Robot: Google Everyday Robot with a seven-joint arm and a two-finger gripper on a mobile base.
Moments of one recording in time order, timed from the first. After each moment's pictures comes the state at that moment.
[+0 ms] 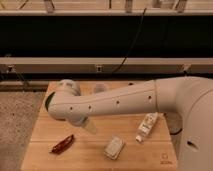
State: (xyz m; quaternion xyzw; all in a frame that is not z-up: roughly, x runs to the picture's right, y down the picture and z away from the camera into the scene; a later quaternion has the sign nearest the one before) arm -0.107 0.175 0.681 -0.26 -0.11 -0.49 0.83
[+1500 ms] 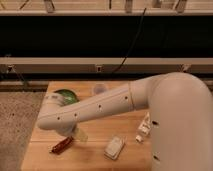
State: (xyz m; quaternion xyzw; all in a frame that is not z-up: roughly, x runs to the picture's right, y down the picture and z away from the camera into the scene) arm -0.160 0.233 0.707 -0.27 -0.14 -0.54 0.78
